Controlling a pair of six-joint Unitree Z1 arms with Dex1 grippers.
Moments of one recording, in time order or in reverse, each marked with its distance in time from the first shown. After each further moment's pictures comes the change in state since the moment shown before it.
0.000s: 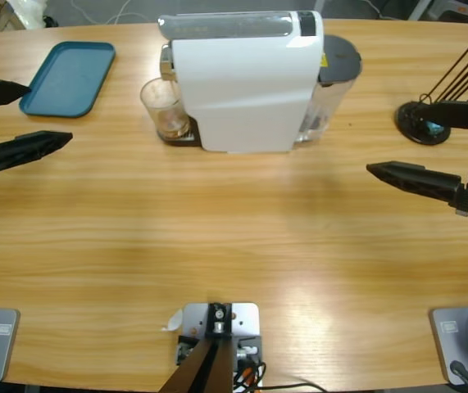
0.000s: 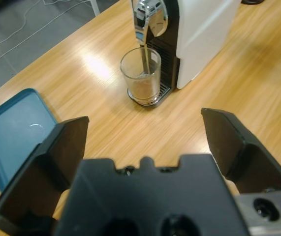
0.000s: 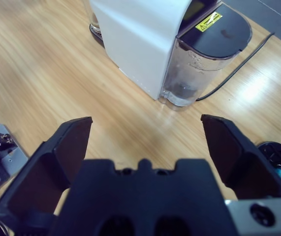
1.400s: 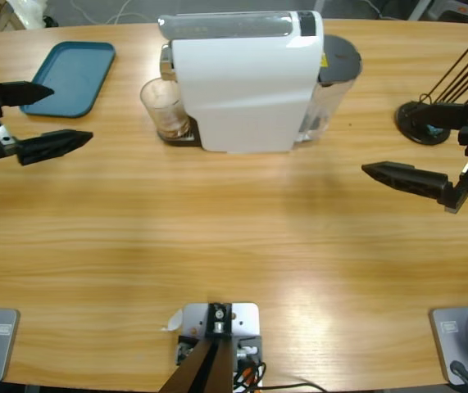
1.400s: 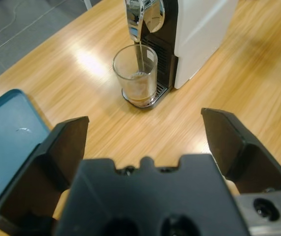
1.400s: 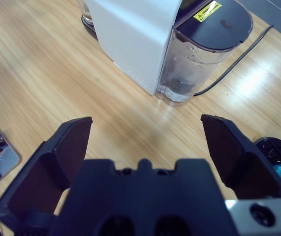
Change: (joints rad) arm 0 0.000 0.117 0.003 -0.092 -0.028 0.001; arm 1 0.000 0.038 0.000 0.000 -0.017 0.000
